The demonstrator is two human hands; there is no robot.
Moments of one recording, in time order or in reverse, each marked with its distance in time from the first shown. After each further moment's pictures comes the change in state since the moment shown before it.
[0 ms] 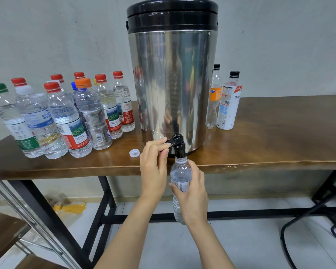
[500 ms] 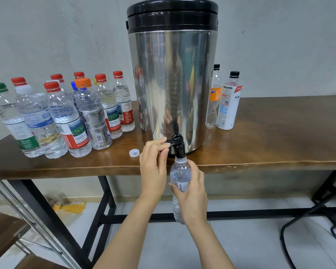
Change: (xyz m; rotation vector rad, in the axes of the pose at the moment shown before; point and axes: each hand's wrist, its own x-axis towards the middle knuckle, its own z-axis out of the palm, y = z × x) left_hand 0.000 0.000 0.000 -0.009 0.000 -0.004; right_hand 0.000 0.000 0.001 -0.009 0.009 0.004
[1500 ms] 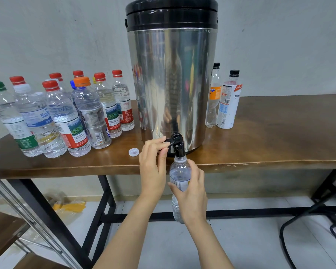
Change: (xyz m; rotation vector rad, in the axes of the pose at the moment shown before) left_hand 0.000 0.001 0.000 0.018 -0.002 -0.008; right_hand 0.000 -0.002 -0.001 -0.009 -0.002 0.006
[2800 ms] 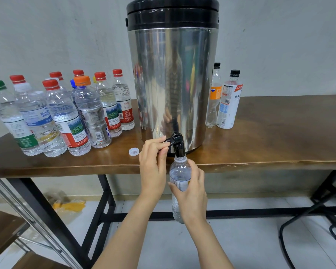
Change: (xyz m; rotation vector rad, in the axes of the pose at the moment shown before) left_hand 0.000 0.000 0.000 0.000 0.008 0.003; right_hand 0.000 0.001 0.001 -0.004 -0.003 0.000
